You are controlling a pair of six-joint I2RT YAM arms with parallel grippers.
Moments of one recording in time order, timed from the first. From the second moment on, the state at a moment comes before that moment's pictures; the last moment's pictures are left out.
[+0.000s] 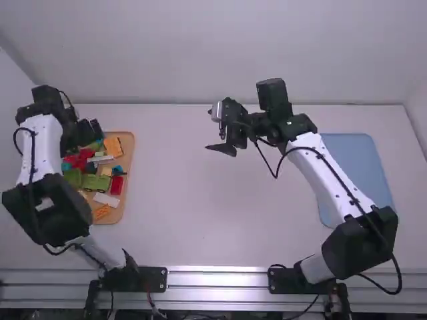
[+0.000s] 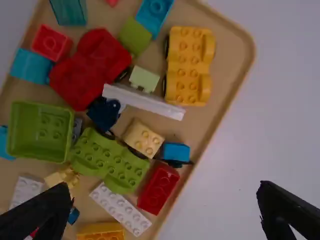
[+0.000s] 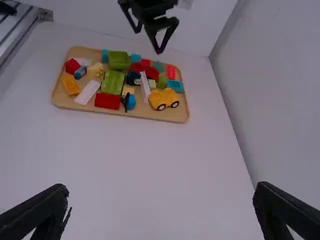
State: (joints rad) left arm 0.48 1.80 1.70 -1.13 0.06 -0.09; right arm 0.38 1.61 1.47 -0.56 -0.90 -0.92
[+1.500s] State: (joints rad) left arm 0.37 2.22 1.84 -0.93 0.07 -0.05; right arm 0.38 1.61 1.47 -0.59 -0.82 -0.92
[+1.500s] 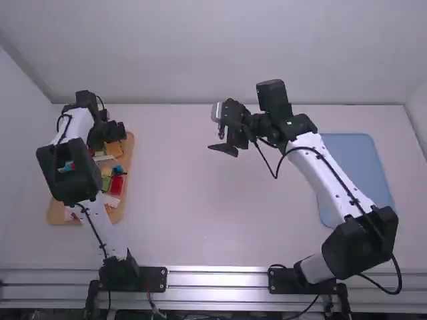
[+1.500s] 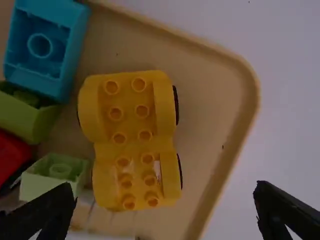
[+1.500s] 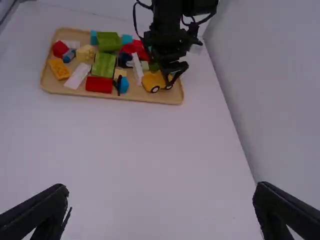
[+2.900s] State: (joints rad) left arm 0.37 2.29 1.76 -0.80 0.04 -0.09; right arm 0.38 1.61 1.47 -0.64 -0.79 -0.92
